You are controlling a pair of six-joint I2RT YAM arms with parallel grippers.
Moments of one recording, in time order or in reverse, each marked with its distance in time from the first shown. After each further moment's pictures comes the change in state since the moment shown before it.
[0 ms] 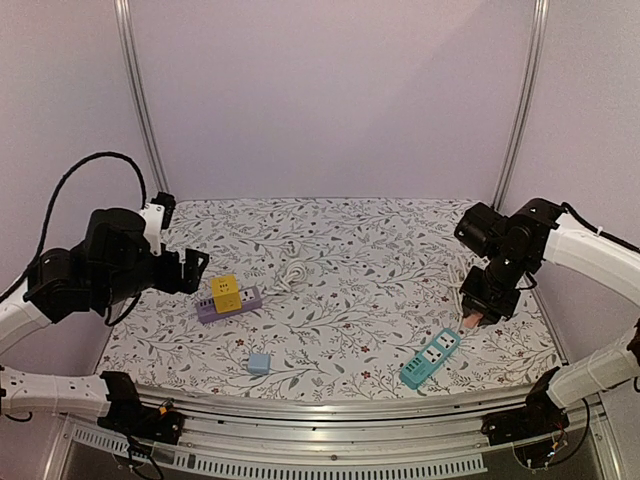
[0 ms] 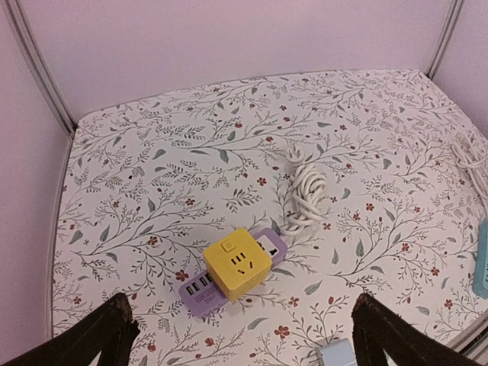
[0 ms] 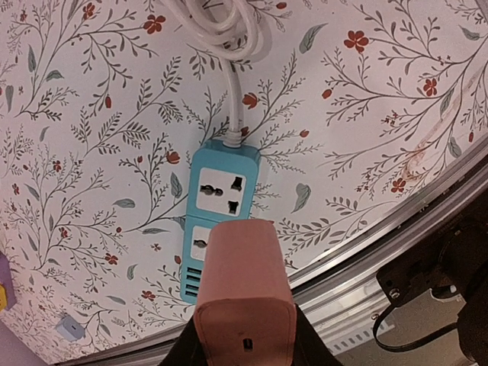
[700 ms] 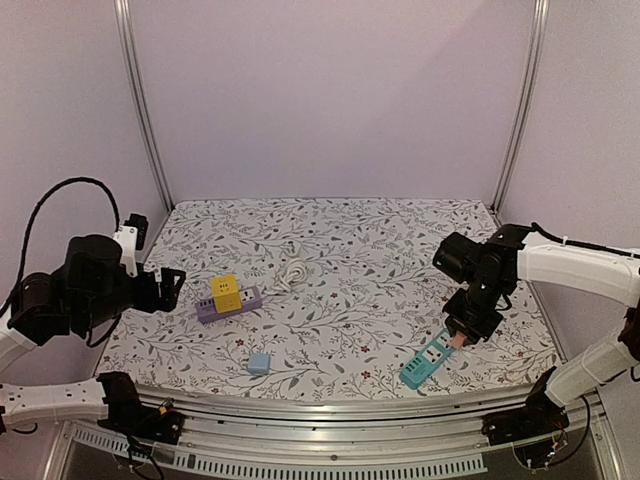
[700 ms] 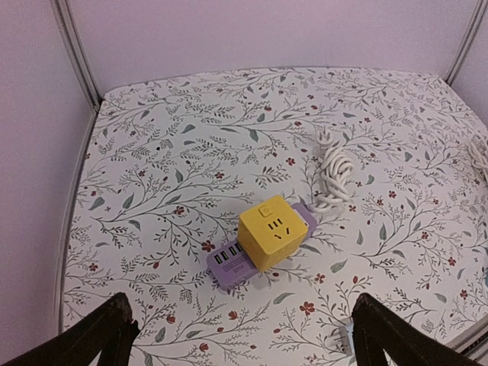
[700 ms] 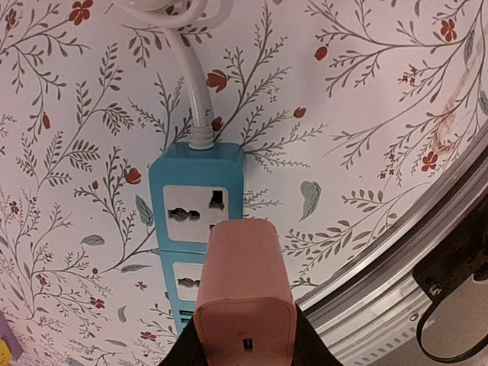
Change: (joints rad) left arm 0.001 -0.196 -0.110 -0.132 -0.048 -0.077; right arm 0.071 0.104 -0.140 0.151 0.000 0.224
